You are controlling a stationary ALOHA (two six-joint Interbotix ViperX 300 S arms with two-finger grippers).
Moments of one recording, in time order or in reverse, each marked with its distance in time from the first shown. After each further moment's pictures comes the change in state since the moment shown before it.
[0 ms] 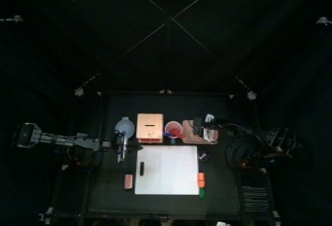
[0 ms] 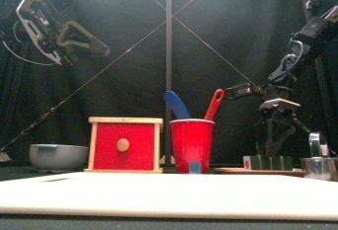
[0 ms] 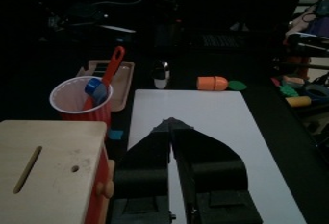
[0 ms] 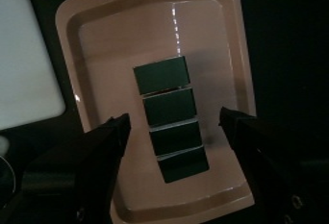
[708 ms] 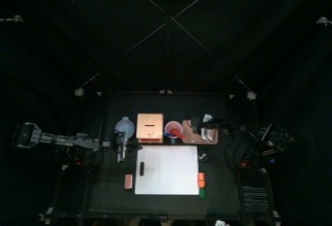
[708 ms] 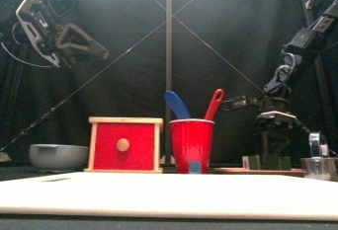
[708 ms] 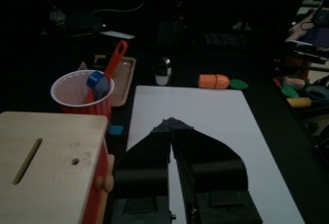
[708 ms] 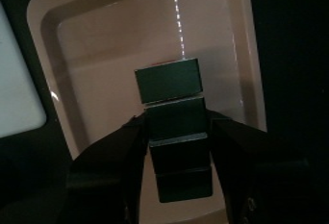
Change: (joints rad) left arm 0.000 0.002 0.009 -0.028 -0.002 -0.002; right arm -0.008 0.060 -0.005 0.008 -0.011 0.018
